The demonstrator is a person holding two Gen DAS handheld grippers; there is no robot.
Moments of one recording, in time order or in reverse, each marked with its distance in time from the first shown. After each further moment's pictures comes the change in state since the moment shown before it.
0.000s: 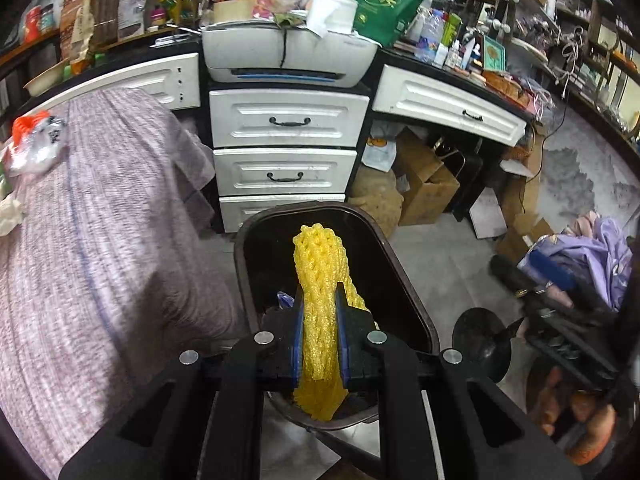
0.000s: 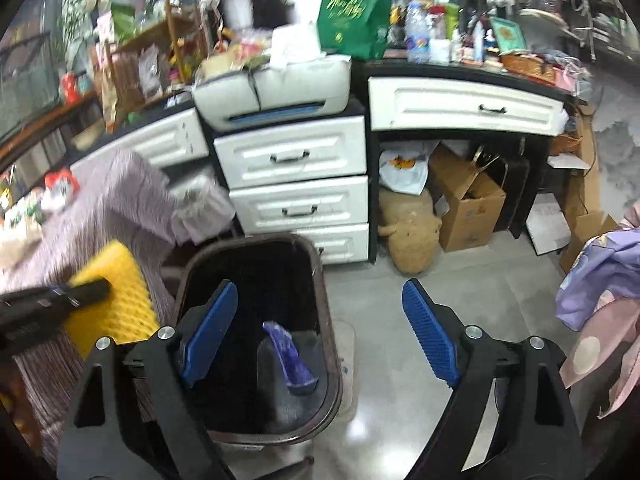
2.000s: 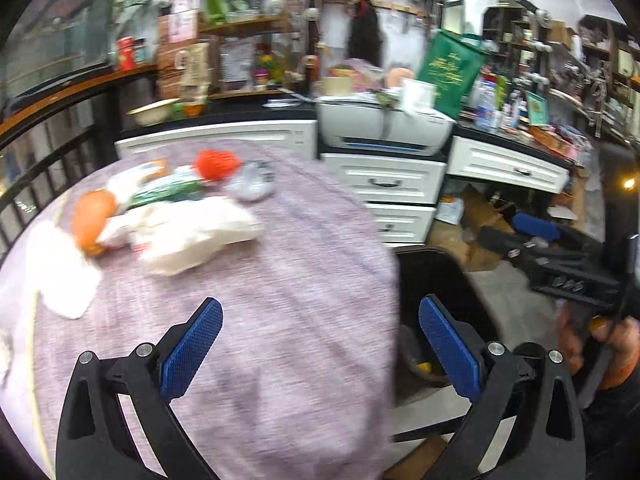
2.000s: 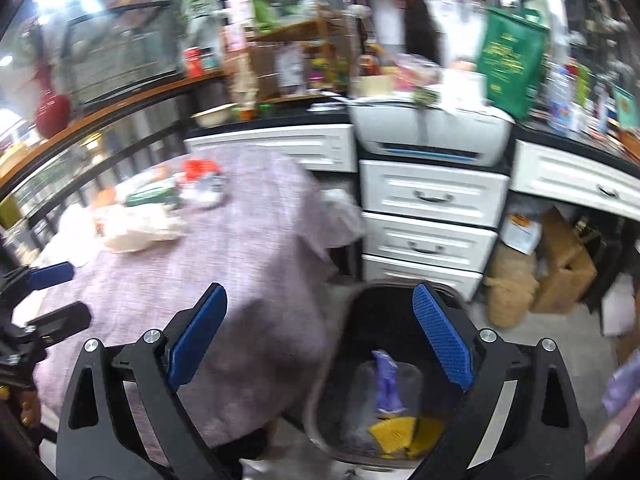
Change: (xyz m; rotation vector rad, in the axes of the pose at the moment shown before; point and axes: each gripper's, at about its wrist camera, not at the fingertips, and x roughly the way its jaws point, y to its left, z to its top) left arm -0.159 0.101 -0.045 -0.061 -0.218 0.266; right arm -0.045 0.167 0.043 -0.289 0.005 0.408
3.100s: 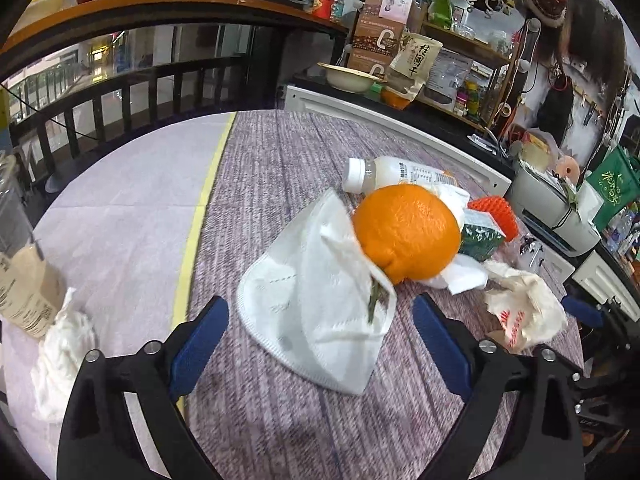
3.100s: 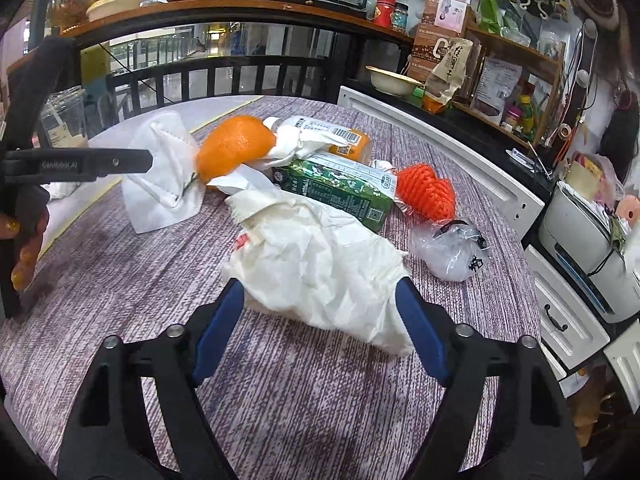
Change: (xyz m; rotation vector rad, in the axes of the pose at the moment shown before) left arm 0.014 0.263 0.004 -0.432 0.014 0.249; right arm 0.142 0.219 0.045 -0.505 0.134 0.200
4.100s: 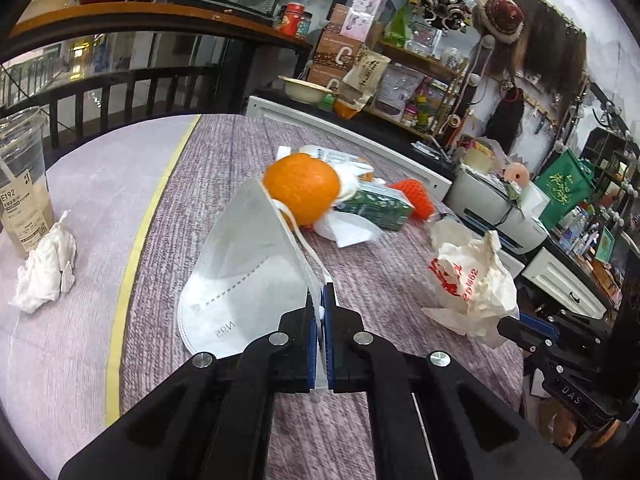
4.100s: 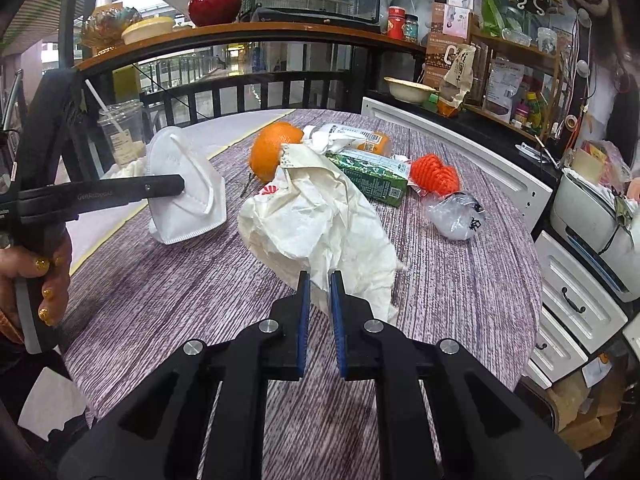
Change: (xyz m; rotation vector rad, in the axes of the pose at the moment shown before) left arm -0.069 -0.044 -0.055 -0.024 -0.065 -0.149; right arm -0.084 0.009 -0.045 0.022 -0.072 0.118
